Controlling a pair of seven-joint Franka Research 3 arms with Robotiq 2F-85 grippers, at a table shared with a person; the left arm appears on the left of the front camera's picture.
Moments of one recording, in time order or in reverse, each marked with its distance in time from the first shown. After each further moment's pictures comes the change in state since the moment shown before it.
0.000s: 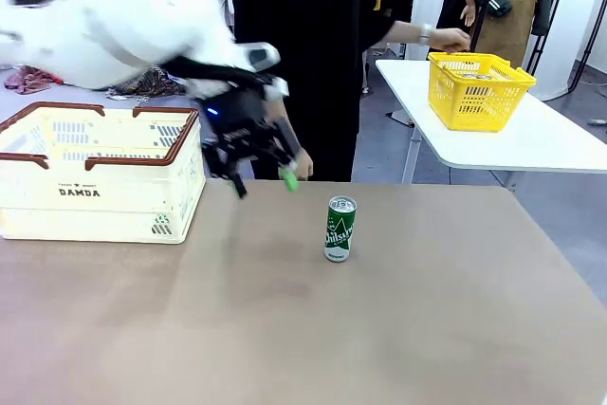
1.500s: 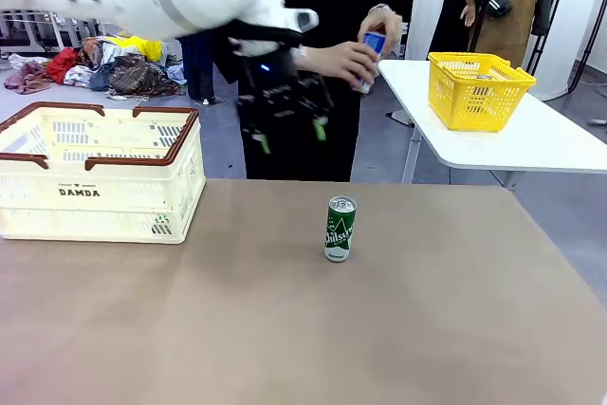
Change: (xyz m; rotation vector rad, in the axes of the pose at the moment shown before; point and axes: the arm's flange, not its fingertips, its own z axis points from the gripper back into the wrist) left arm 0.071 -0.017 0.056 0.068 -0.130 0.298; right arm 0.000 0.000 0.000 0.000 0.000 -0.001
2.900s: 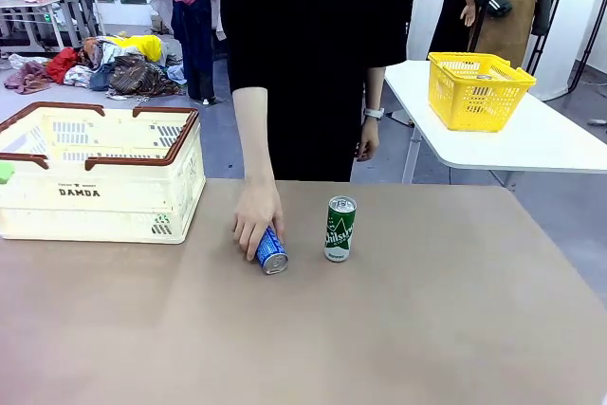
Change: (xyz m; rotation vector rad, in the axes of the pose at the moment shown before) left arm -0.326 0.309 0.115 -0.352 -0.271 0.093; right arm 0.000 0.000 0.000 0.000 0.000 0.000
